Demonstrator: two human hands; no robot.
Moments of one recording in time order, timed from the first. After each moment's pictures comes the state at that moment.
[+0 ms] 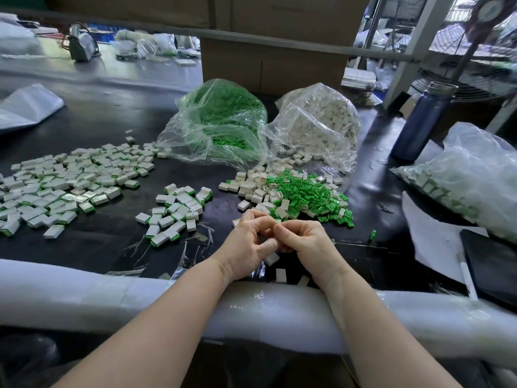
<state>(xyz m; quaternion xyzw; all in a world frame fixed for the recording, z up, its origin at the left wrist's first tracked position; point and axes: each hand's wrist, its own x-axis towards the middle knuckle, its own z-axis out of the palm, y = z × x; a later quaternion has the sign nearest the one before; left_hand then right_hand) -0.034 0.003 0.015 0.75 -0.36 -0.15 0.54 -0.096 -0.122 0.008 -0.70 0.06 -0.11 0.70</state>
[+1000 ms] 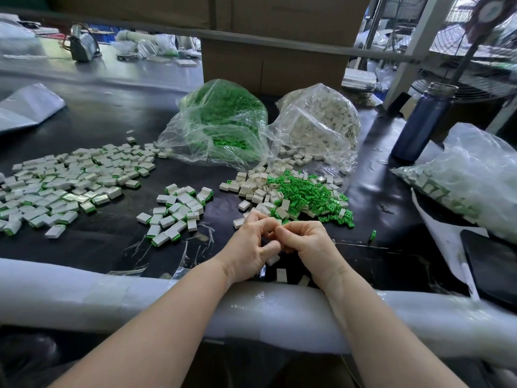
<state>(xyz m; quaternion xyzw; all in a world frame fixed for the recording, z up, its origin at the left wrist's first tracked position) -0.031 -0.001 0.008 0.76 -0.39 -0.14 0.50 -0.096 -0.122 0.007 -0.70 0.11 -0.12 0.70</state>
